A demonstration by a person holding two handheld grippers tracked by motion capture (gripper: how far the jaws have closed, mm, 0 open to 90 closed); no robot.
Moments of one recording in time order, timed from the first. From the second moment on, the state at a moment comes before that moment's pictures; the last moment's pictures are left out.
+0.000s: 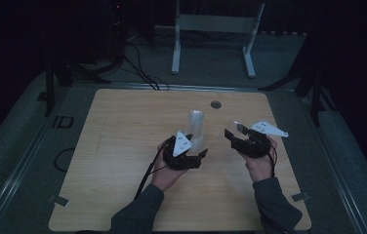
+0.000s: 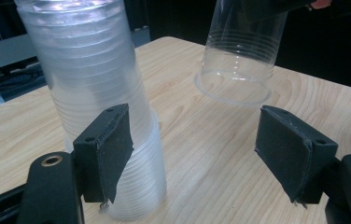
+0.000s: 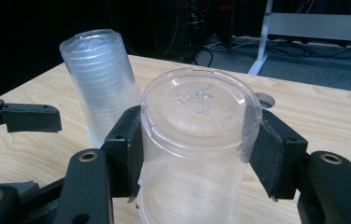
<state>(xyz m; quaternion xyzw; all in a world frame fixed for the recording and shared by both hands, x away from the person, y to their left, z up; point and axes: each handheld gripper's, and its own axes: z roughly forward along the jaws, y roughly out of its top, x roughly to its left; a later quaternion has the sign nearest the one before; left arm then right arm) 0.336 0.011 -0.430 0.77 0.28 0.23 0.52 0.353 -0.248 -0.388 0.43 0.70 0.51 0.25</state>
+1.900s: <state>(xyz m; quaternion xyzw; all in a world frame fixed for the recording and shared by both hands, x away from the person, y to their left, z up) 0.332 -0.014 -0.438 0.78 0.25 0.22 0.52 0.337 -0.249 -0.409 0.45 0.67 0.55 0.20</state>
